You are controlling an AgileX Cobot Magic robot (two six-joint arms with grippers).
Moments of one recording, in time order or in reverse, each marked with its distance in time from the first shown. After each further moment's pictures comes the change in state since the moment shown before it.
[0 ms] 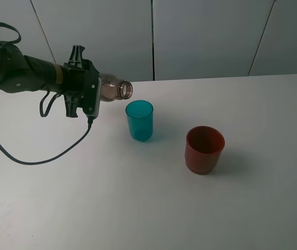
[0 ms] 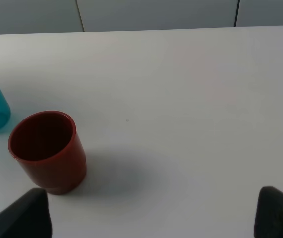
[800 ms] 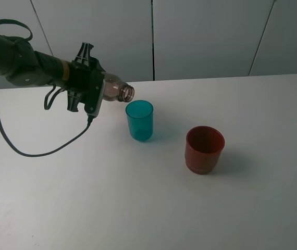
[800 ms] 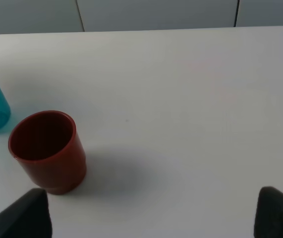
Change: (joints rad) left arm -0.010 0.050 -0.095 0.112 0.031 0.037; right arm 0.000 0.000 0.000 0.000 0.000 -0.006
